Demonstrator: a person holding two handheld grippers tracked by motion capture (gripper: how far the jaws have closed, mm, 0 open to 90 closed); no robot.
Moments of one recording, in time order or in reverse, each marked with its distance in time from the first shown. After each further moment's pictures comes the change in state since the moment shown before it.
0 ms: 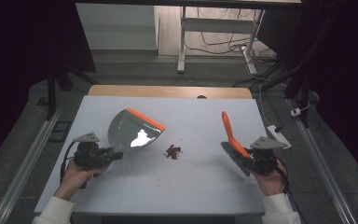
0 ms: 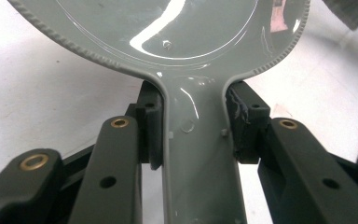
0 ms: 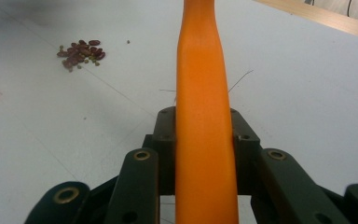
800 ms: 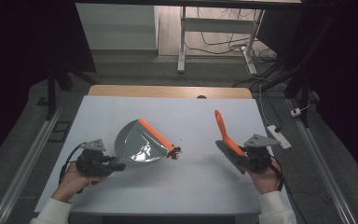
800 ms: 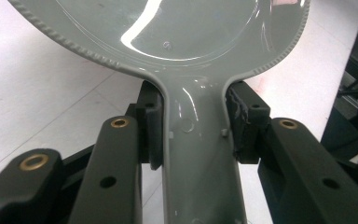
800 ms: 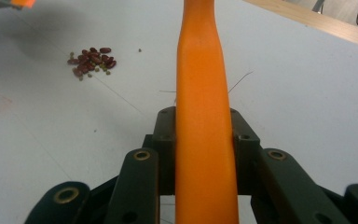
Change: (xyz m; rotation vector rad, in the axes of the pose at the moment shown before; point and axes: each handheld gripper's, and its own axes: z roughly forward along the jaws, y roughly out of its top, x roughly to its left) left arm -0.016 -0.003 0.003 0.144 -0.081 0.148; right arm 0.010 0.011 0.011 -0.003 0.021 -0.031
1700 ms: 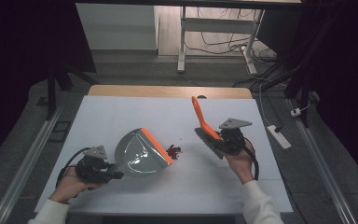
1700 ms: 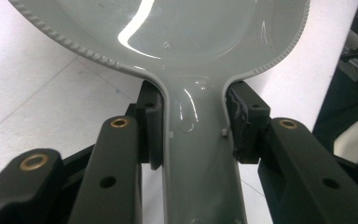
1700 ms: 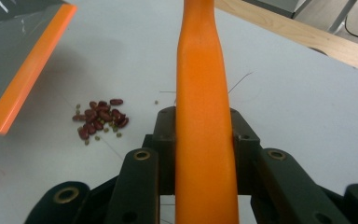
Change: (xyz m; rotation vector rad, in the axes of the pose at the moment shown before) left arm -0.008 -0.011 0.001 0.101 -0.005 0.064; right arm 0.015 0.052 0.065 -0.014 0.055 -0.006
